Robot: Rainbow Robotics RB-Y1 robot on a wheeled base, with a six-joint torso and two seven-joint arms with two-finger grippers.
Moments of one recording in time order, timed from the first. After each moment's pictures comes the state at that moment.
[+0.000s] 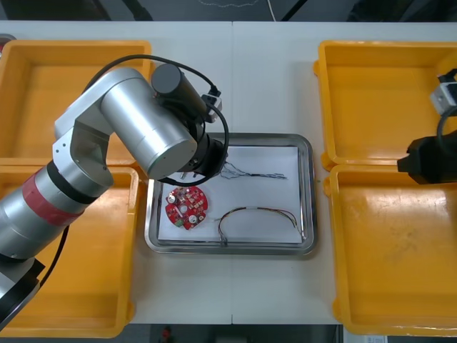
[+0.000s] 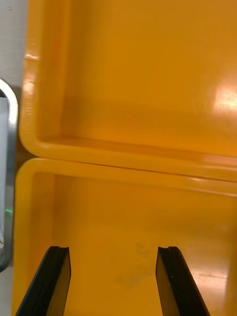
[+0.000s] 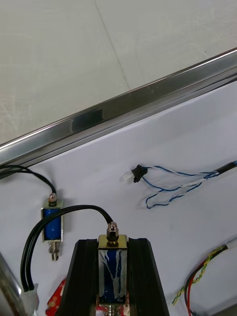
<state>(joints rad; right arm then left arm) -0.28 -0.64 -0.23 -2.31 -0.71 1.92 1.28 -0.71 0.46 -0.59 -1.85 0.49 1.53 -1.04</state>
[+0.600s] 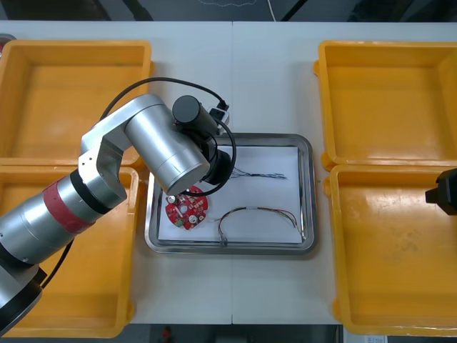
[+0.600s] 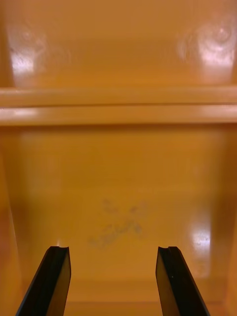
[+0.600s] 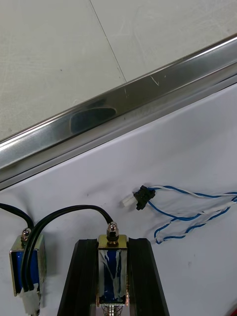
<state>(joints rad) -0.11 -0.65 -0.33 -2.31 -0.74 1.92 1.28 -0.72 0.45 -0.69 -1.72 0.42 1.38 -1.04</state>
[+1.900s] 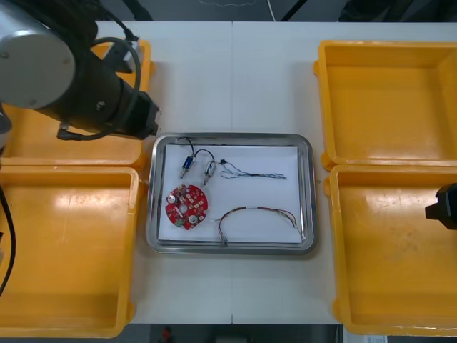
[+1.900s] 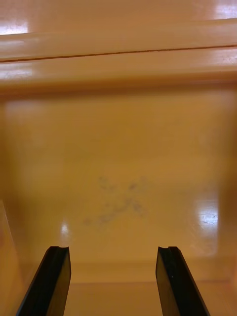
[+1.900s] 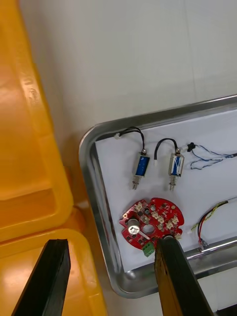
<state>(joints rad) -0.07 -0.65 -0.33 -2.28 -0.77 1.92 1.27 -0.70 0.59 -0.13 -2.08 0.75 1.91 -1.04</state>
